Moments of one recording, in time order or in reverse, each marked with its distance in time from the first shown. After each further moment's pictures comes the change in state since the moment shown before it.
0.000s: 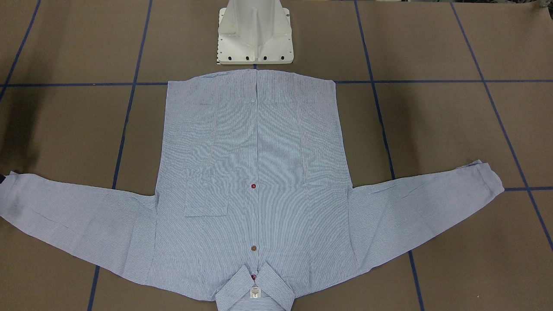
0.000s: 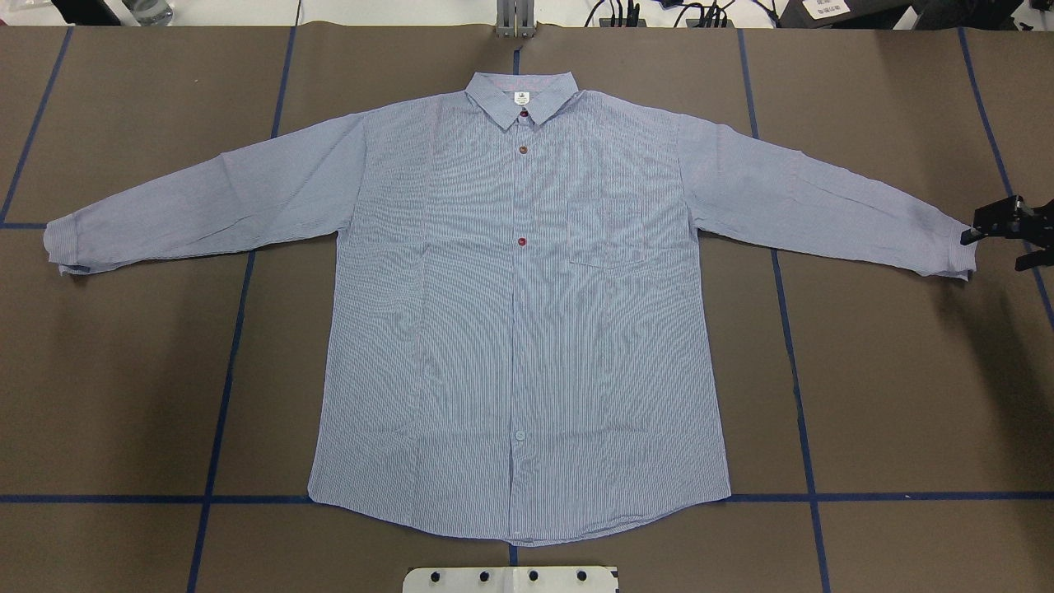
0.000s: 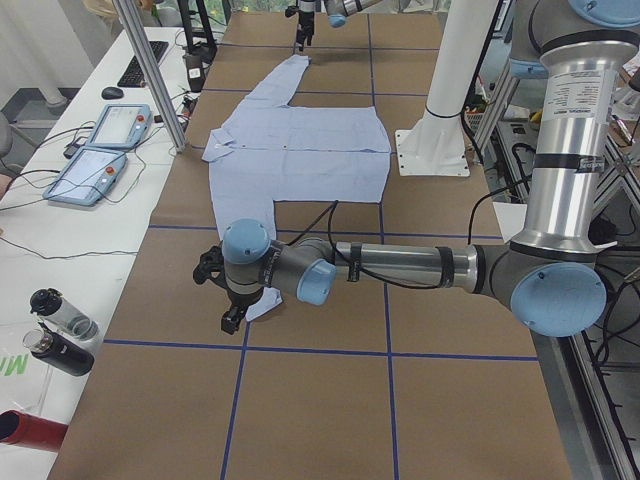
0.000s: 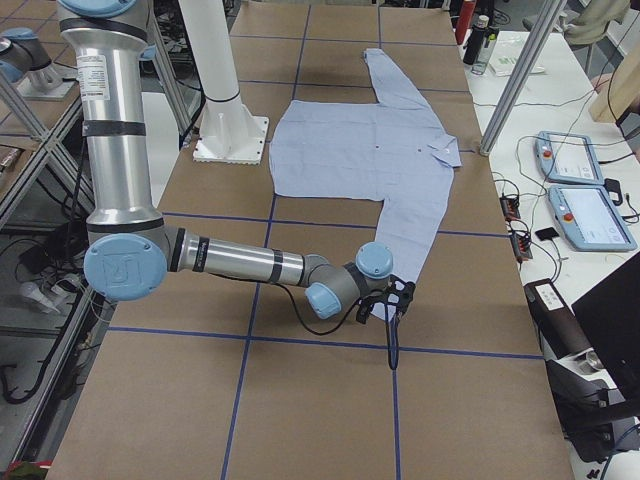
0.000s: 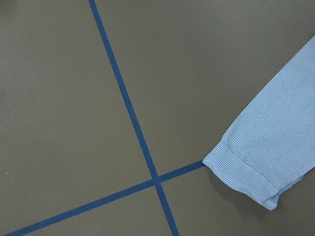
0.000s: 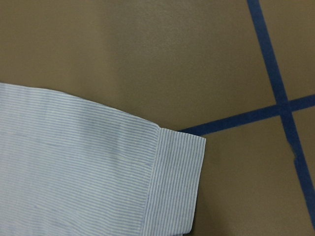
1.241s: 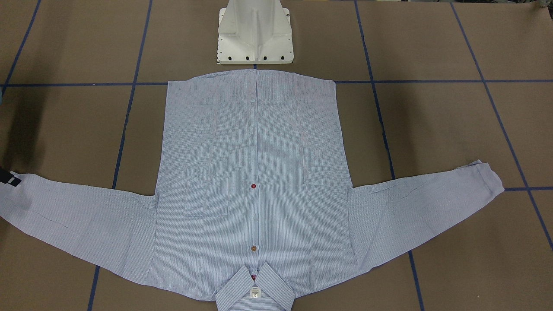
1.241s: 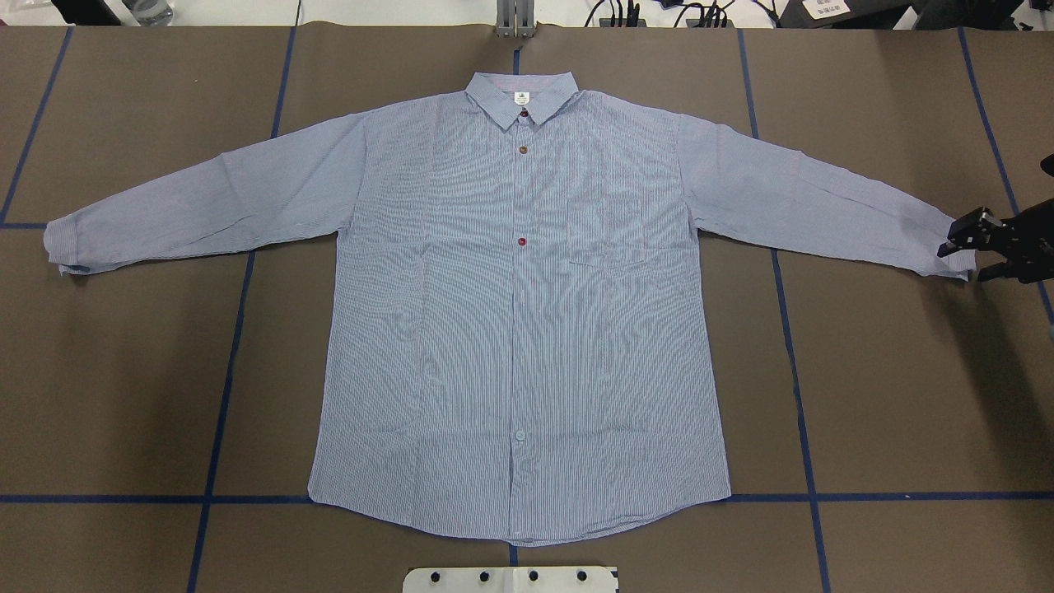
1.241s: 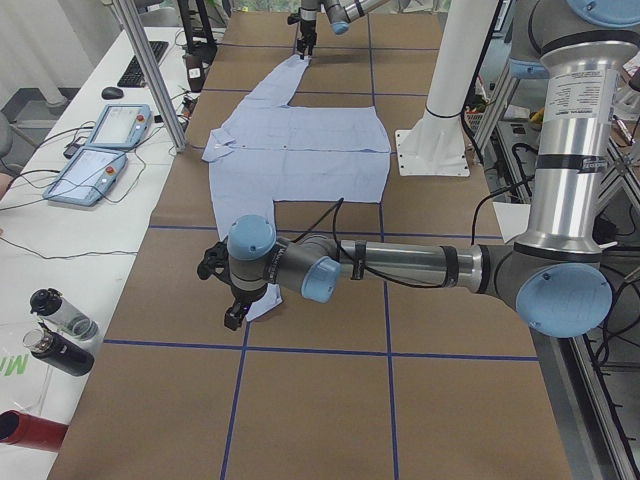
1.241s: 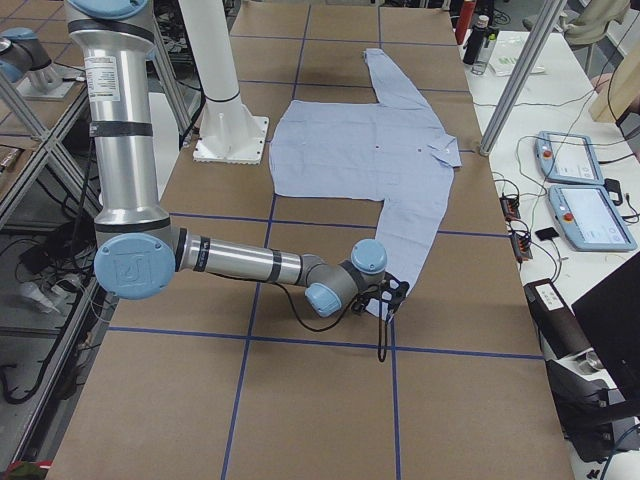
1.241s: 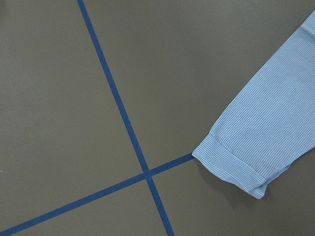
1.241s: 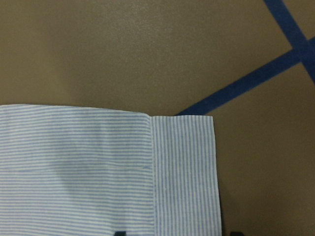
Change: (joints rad) left arm 0.003 0.010 -0.021 -0.001 -0.001 0.004; right arm -0.065 0.003 -0.013 0.061 -0.045 0.163
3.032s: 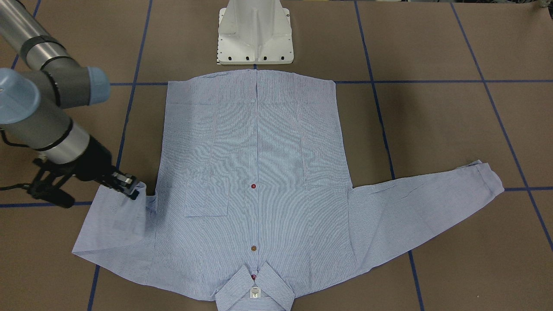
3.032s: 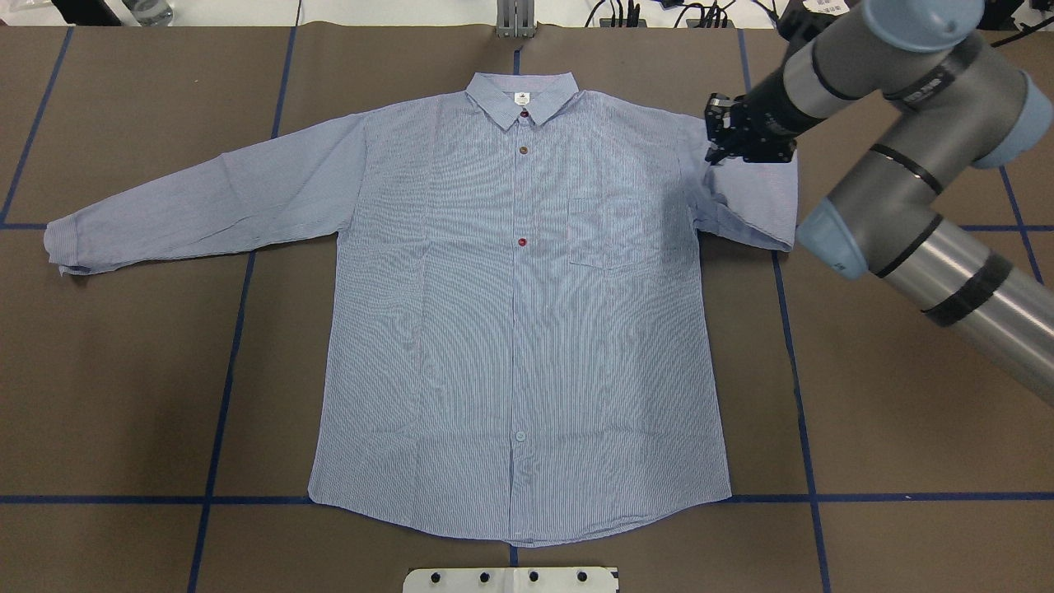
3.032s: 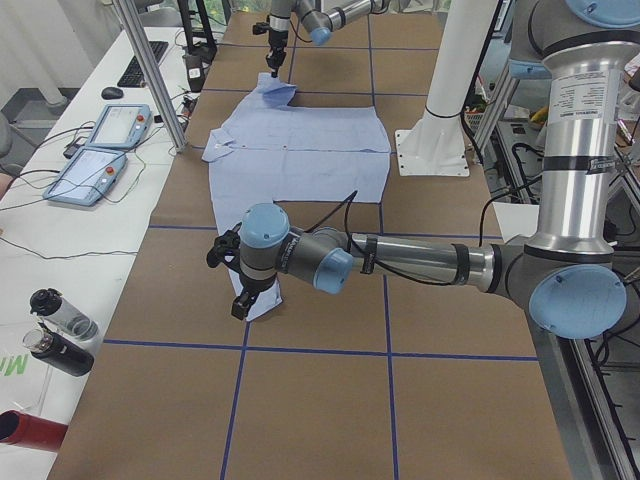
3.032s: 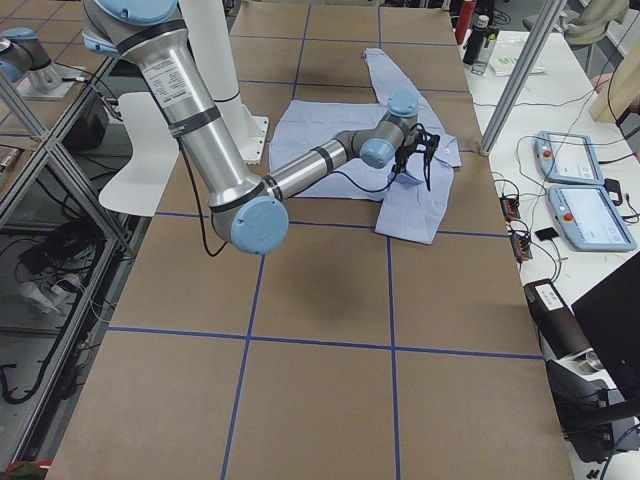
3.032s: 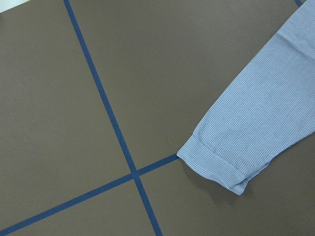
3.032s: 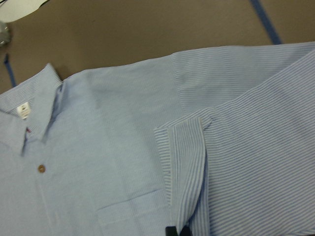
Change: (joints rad) left arm 0.001 0.047 -0.089 0.005 -0.003 -0.009; right arm -0.251 0.508 0.252 -0.427 -0.174 0.209
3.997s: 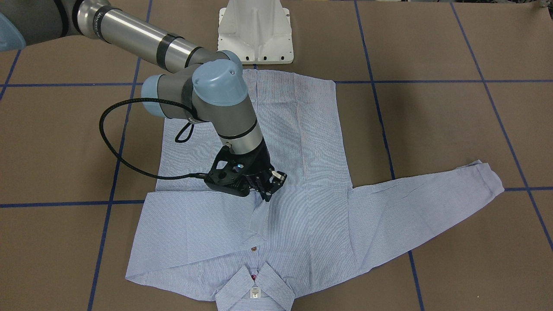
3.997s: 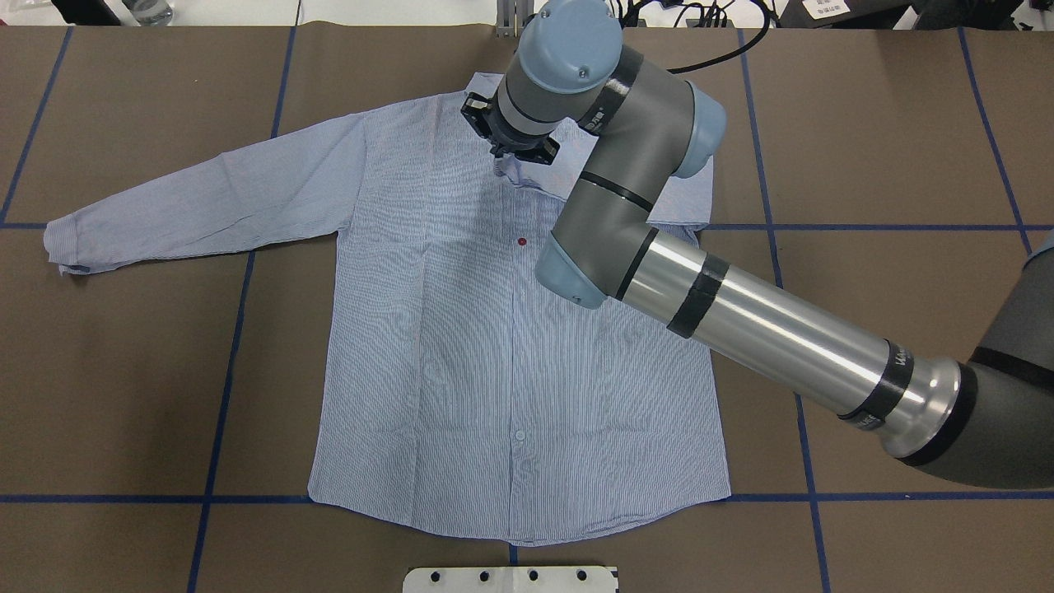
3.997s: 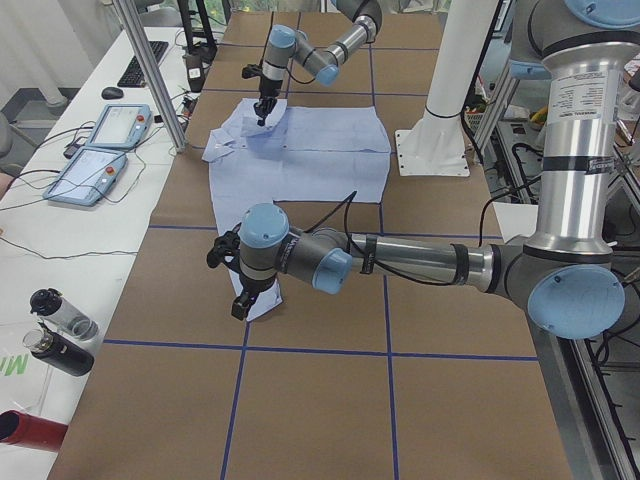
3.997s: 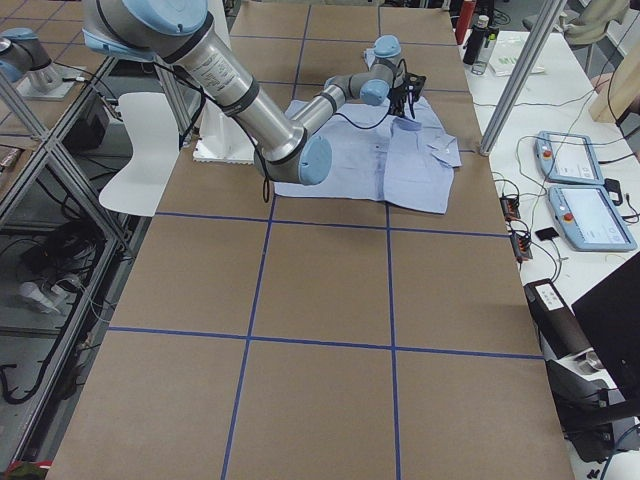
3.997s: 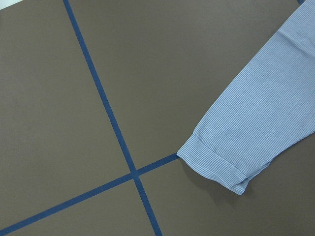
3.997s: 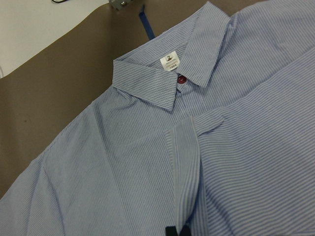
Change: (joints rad) left arm 0.007 -0.004 0.003 -0.001 0.008 -0.005; right arm -0.229 0.432 -0.336 0.030 -0.320 0.211
